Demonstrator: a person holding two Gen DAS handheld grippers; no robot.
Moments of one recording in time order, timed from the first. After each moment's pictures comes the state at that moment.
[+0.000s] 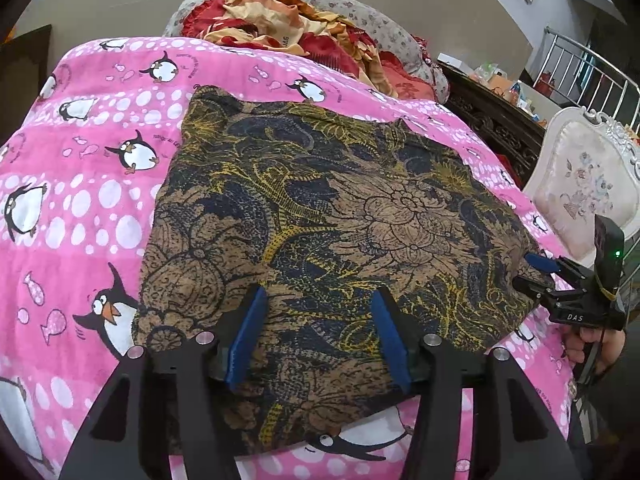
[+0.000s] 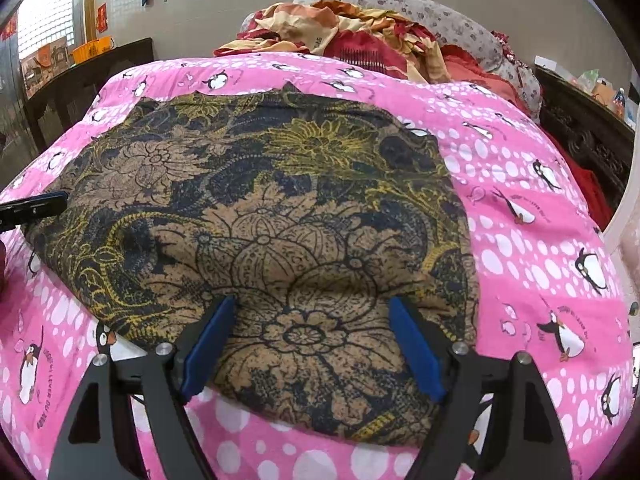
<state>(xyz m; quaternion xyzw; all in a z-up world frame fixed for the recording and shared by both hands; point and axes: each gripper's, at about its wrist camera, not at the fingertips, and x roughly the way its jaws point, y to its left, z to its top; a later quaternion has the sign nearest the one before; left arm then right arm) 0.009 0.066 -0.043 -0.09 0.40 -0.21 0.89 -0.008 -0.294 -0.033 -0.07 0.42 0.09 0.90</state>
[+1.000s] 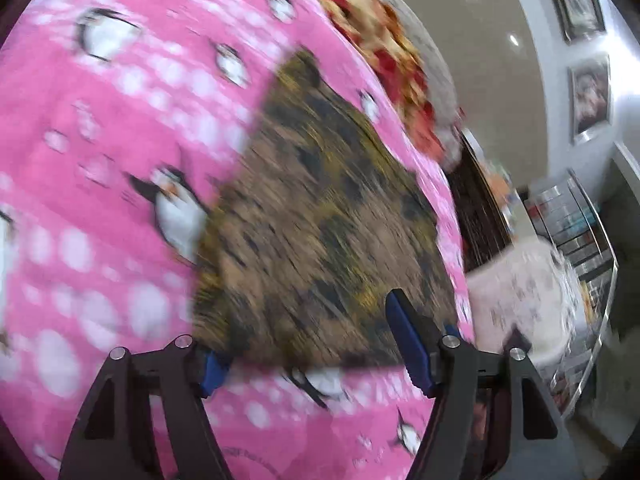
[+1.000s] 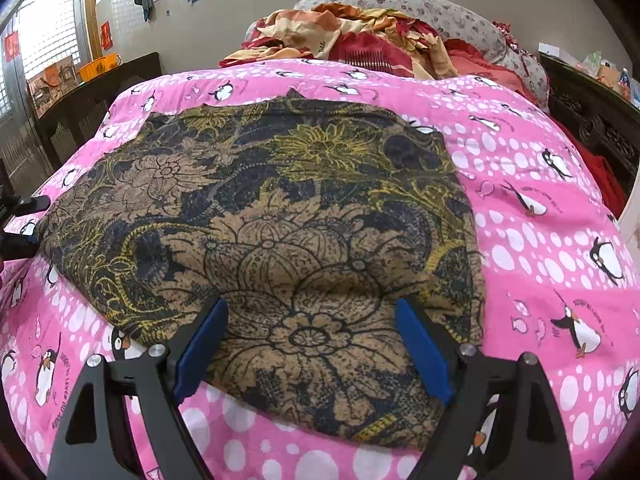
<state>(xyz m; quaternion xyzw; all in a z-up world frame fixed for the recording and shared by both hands) -0.008 0.134 -0.057 -0.35 0.44 -0.21 0.80 -0.006 -0.302 -0.034 -0.03 0.42 0.12 0.90</state>
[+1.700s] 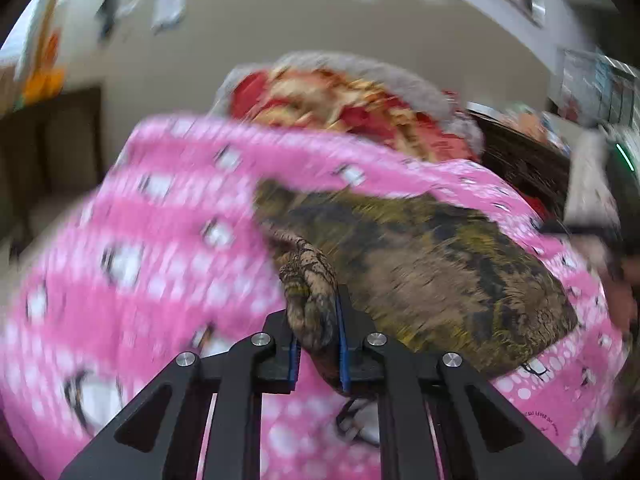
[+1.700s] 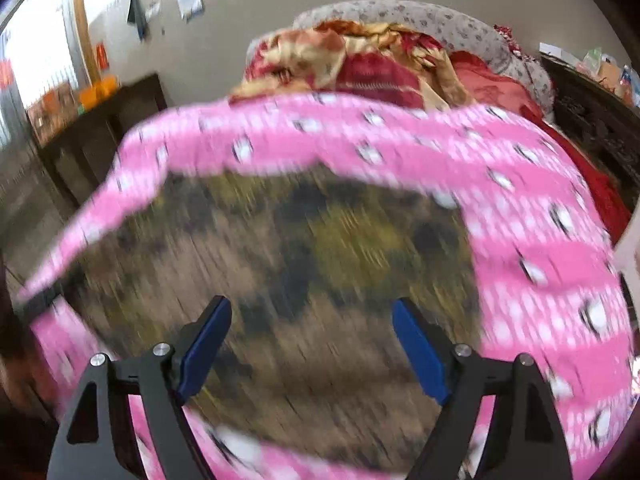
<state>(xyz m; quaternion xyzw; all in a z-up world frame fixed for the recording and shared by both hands) -0.030 0.074 0.007 -0.04 0.28 -0.12 0.95 0.050 -0.263 0.052 0.02 0.42 0.13 0.90</state>
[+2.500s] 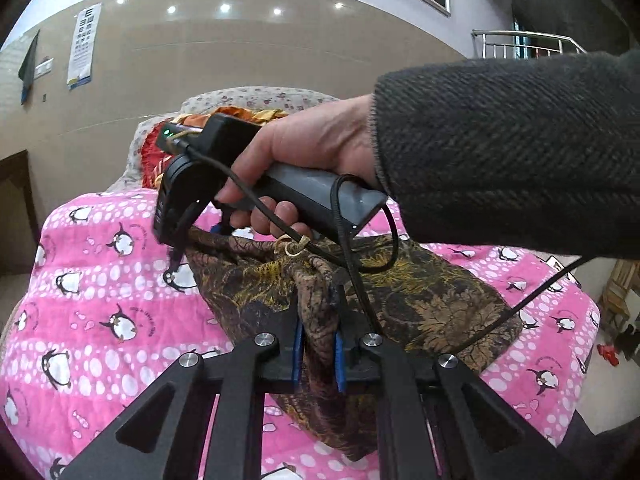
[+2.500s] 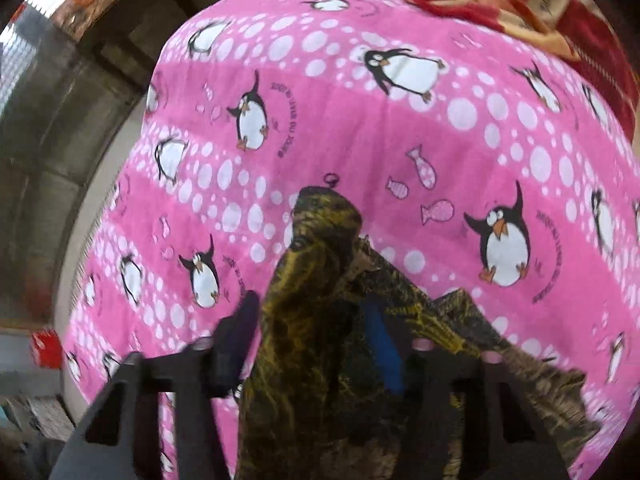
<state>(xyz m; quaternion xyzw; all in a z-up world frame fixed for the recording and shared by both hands) -0.015 0.004 0.048 0.01 0.23 -0.25 0.94 0.283 0.010 -0.002 -0.09 0.64 0.28 0.71</state>
